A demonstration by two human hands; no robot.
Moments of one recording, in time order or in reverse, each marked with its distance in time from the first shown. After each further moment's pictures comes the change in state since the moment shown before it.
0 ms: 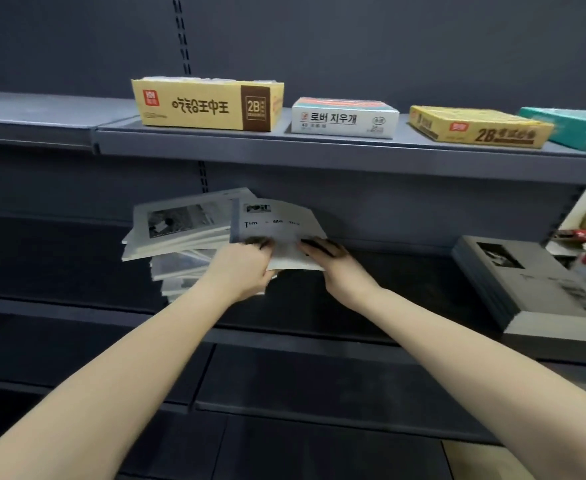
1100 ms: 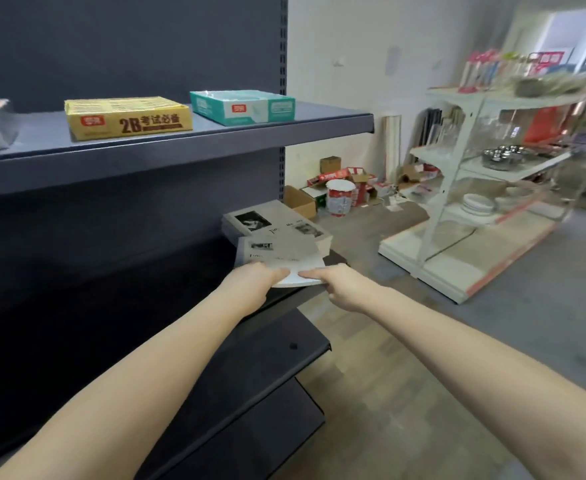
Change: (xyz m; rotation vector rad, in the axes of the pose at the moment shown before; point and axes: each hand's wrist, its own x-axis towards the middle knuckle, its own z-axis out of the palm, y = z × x) left_hand 0.082 0.342 -0.052 -0.290 -0.202 0.770; right_hand -0.285 0.153 -0.144 -0.233 -0.123 0.743
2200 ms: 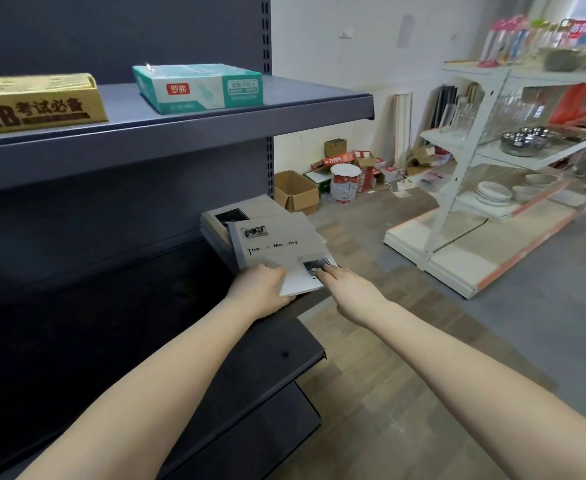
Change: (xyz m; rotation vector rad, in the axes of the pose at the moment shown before) left_hand 0.110 0.017 0.044 -0.112 0.159 -0.072; right_hand 0.044 0.083 0.023 -0.157 0.019 0.050
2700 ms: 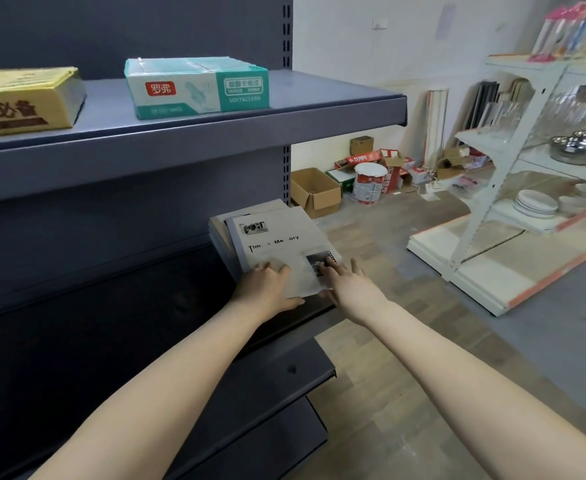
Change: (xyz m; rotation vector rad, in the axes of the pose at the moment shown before) left_hand 0.051 -0.011 0.014 0.156 -0.031 -0.129; right_hand 0.077 0.026 0.013 0.028 -0.071 0.058
